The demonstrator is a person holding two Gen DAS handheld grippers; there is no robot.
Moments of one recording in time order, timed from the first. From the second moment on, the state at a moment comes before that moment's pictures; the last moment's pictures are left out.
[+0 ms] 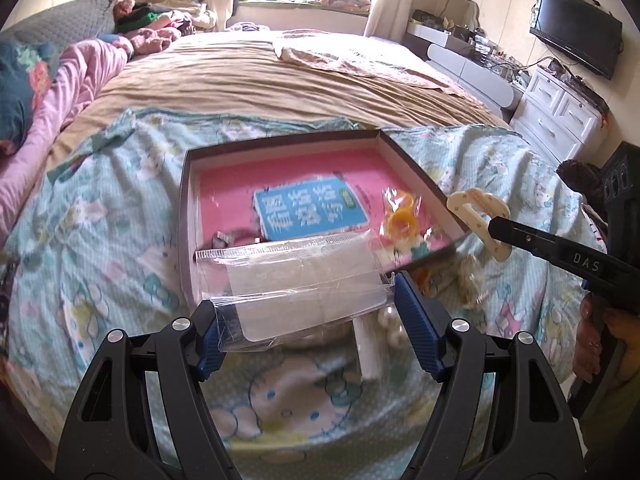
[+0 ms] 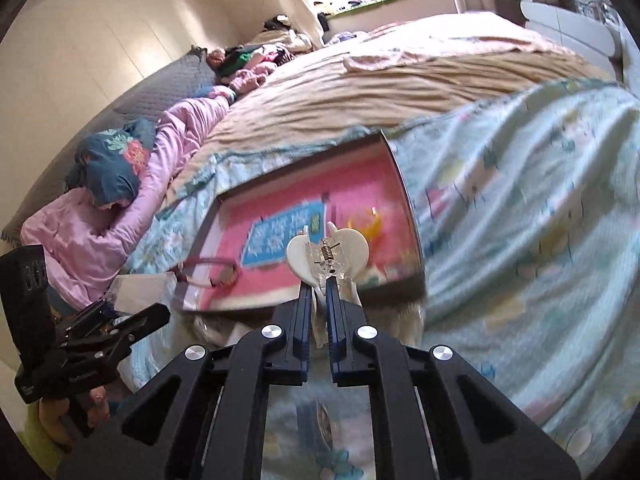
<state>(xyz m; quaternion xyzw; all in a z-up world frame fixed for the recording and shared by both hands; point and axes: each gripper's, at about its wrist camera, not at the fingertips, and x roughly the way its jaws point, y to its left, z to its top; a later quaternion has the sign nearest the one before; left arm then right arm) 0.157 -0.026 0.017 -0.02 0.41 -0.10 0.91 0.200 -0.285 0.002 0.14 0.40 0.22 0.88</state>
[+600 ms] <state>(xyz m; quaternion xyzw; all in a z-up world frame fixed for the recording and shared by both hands) 0.221 -0.036 0.005 -0.01 0.43 -0.07 0.90 0.265 -0.270 0.010 0.10 0.39 0.23 0.89</state>
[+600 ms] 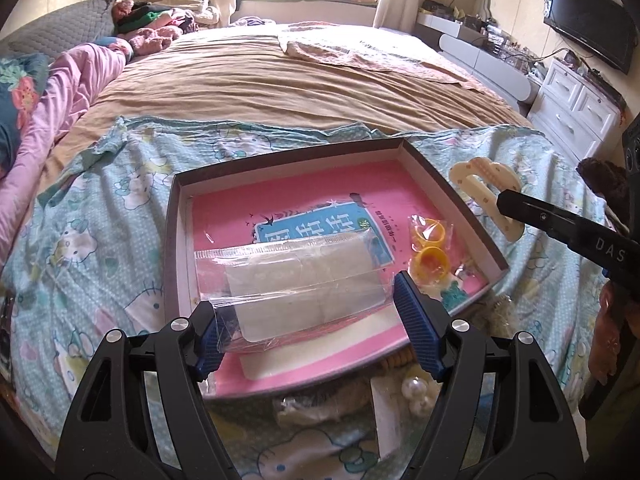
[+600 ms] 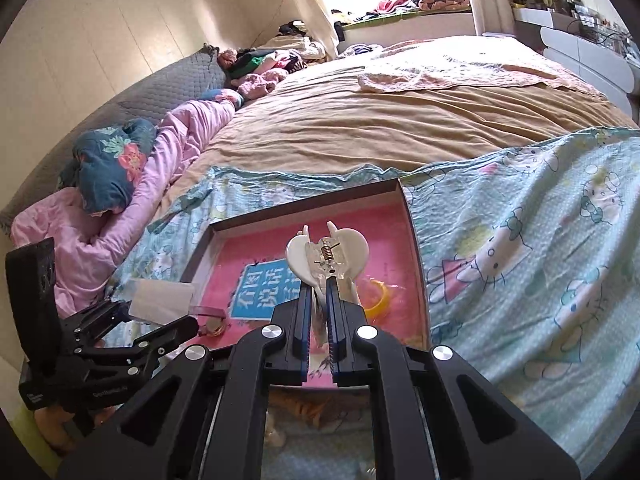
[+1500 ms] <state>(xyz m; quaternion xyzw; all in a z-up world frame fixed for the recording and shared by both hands) 0.237 -0.019 0.021 -0.05 0.41 -0.02 0.91 0.328 -0.239 -0.020 0.05 0.45 0.23 0.86</state>
